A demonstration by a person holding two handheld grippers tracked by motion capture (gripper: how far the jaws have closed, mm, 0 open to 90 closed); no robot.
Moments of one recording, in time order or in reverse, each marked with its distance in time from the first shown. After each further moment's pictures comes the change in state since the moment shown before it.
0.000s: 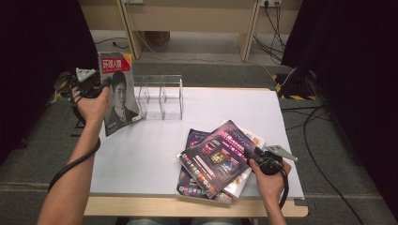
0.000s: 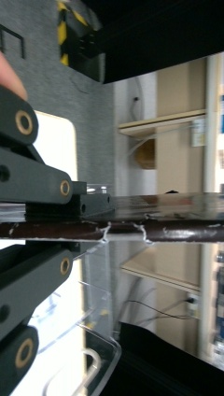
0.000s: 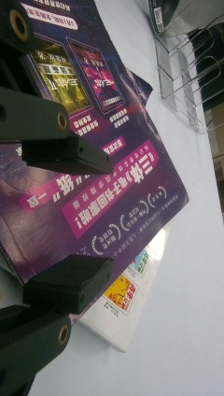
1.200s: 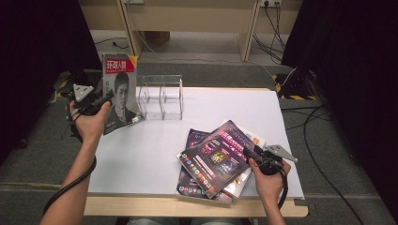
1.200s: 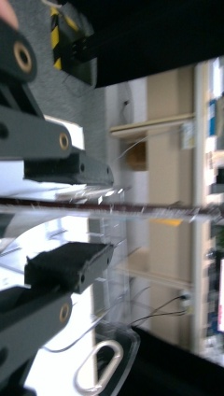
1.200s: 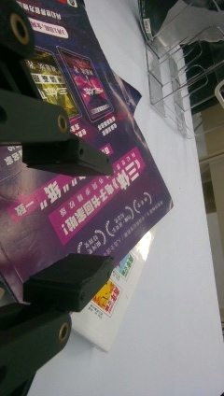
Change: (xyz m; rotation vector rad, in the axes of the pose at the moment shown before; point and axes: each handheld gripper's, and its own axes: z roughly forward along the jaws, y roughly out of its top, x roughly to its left) left arm -0.001 -0.035 -0.020 0.019 0.015 0.033; right arm 0.006 0.003 -0.003 -0.044 0.000 -0.018
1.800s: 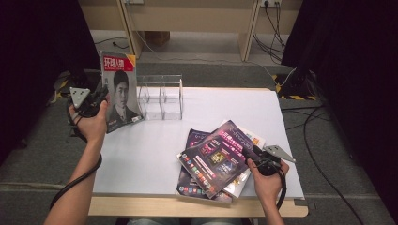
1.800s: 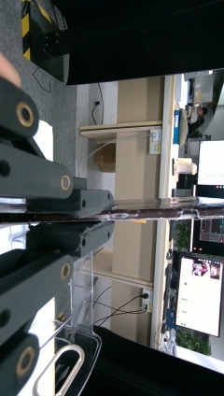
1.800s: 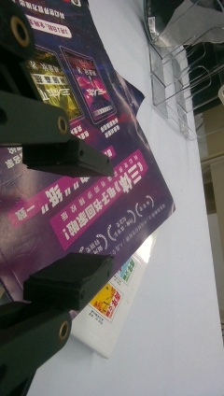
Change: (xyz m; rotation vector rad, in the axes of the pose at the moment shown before) left arm 0.005 -0.013 -0.004 -0.184 0.016 -0.046; right arm 0.003 -0.003 0.002 -0.002 -0.001 -0.013
